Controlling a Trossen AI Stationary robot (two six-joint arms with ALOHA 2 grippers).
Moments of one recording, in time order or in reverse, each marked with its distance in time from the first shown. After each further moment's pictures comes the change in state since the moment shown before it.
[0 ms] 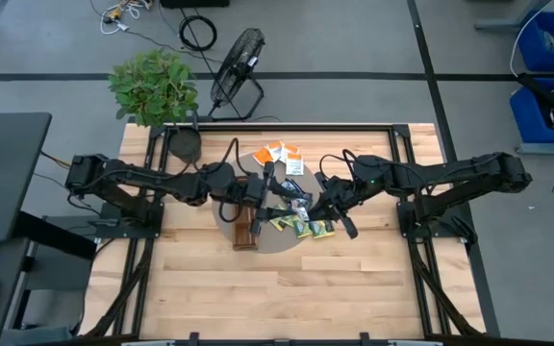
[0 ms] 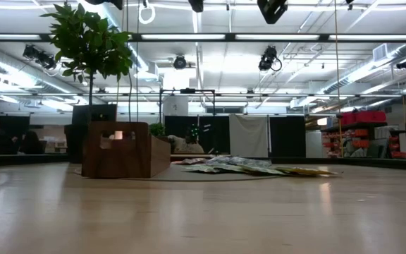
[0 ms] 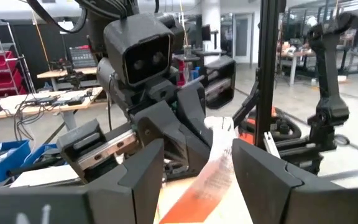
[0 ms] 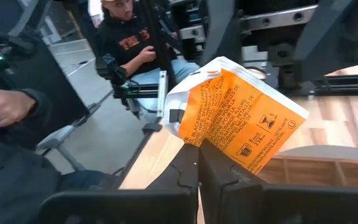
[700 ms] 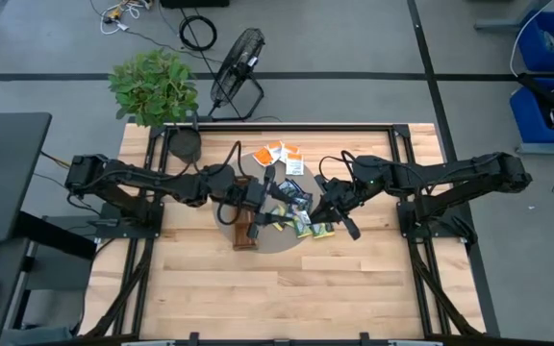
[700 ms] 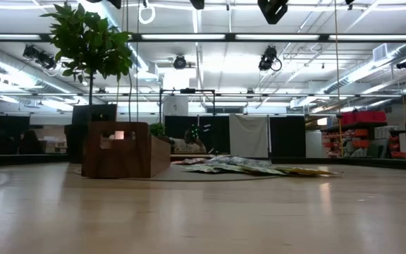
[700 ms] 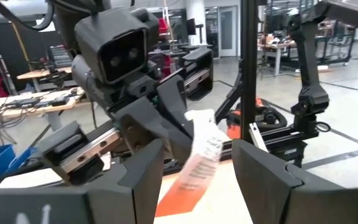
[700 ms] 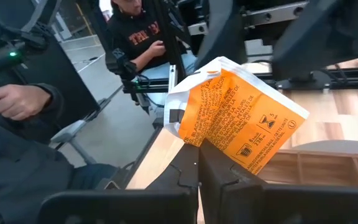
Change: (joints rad) left arm -0.012 -0.013 0.000 -0.044 0.053 0.049; right arm 0.000 0.000 0.000 -0.019 -0.056 0.008
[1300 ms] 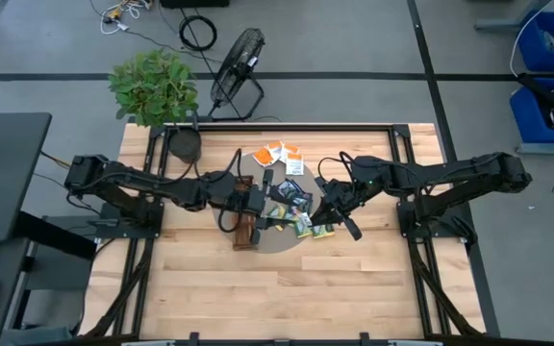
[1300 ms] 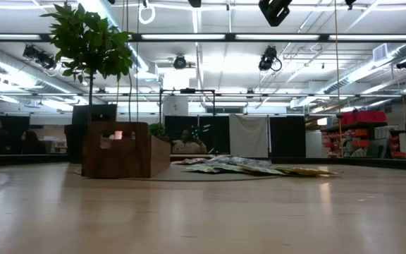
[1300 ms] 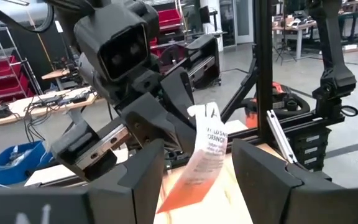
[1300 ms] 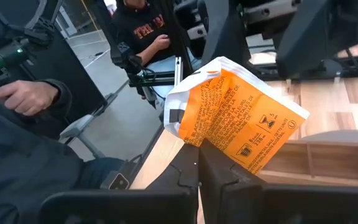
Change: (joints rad) left arm -0.045 0.000 0.000 -0.038 -0.125 0.079; right arm 0.000 0.000 0.000 -0.020 -0.034 0.015
